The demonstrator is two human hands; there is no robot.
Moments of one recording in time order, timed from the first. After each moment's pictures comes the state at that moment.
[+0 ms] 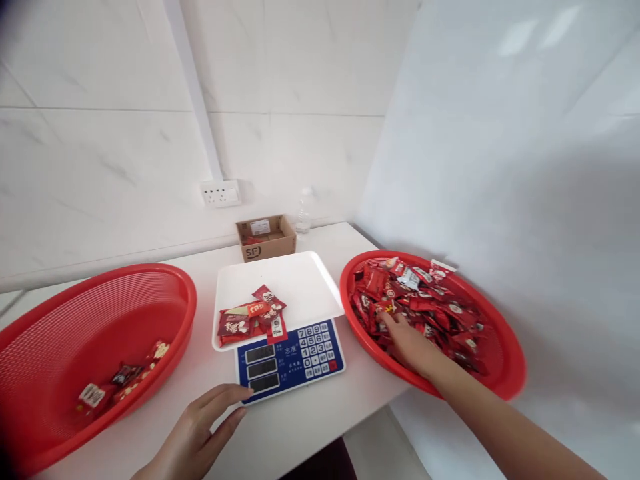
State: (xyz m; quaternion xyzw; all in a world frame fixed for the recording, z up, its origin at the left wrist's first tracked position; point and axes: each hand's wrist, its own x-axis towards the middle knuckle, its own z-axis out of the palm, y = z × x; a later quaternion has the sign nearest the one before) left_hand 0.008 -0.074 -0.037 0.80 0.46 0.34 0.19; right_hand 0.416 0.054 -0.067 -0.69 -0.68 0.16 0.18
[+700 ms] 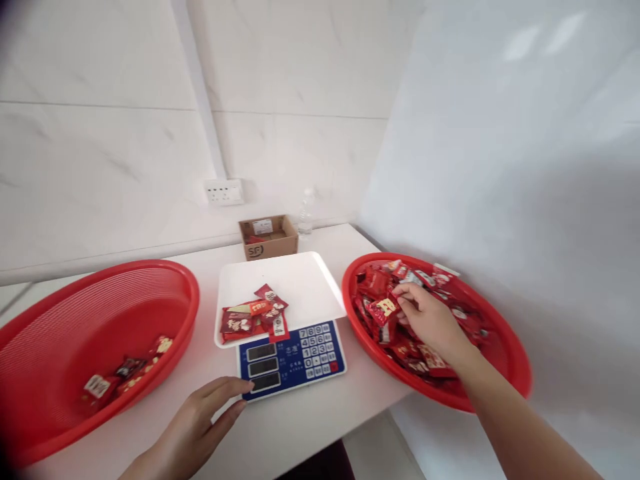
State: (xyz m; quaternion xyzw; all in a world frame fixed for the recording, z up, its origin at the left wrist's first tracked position) left_hand 0.005 -0.067 -0.039 0.81 0.45 0.32 0.18; right_hand 0.396 0.060 0.010 -0.68 -0.62 0.19 0.34
